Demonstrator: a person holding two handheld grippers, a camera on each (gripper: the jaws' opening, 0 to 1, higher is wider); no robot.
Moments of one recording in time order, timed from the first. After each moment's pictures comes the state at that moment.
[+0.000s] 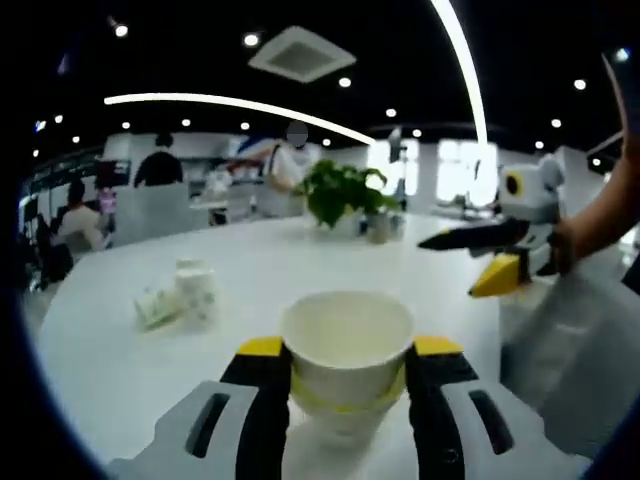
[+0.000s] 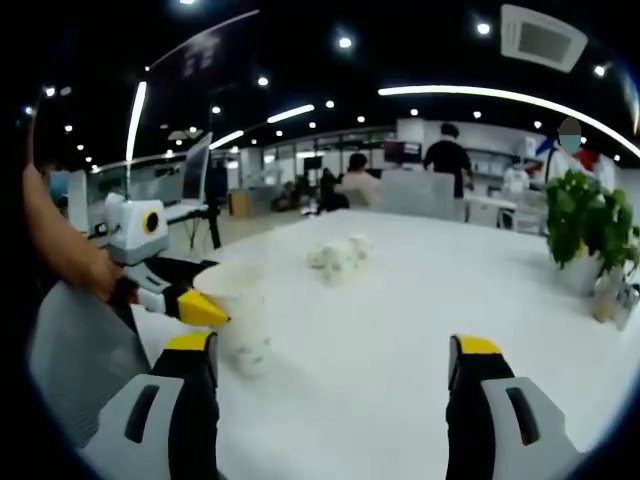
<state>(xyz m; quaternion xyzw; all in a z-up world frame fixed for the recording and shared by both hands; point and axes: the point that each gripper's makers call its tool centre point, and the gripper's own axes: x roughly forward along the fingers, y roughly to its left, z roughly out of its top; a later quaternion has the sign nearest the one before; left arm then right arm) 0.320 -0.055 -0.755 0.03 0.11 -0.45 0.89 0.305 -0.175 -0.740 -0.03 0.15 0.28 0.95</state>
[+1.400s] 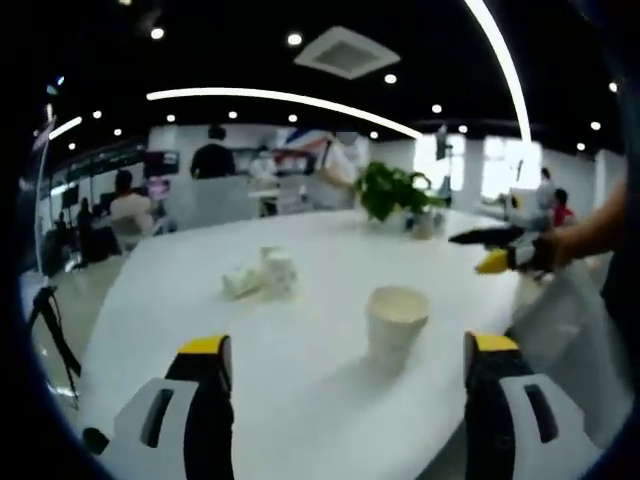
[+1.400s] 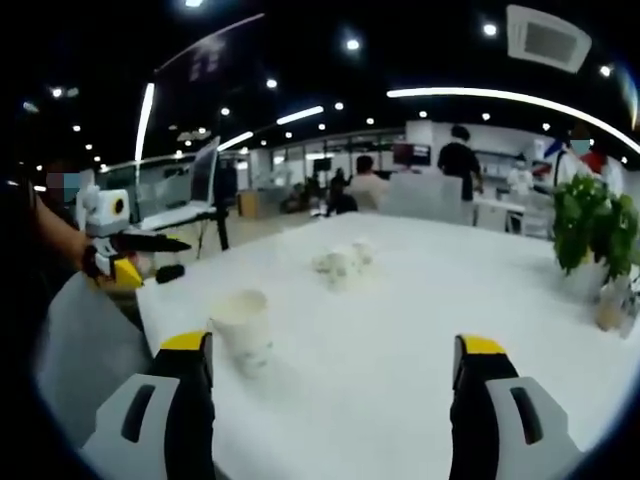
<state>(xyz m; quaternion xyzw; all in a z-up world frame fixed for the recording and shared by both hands) 0.279 0.059 -0.726 0.04 0.14 -0.36 0.92 0.301 -0.175 -0.736 -0.03 0.15 0.30 0.94</state>
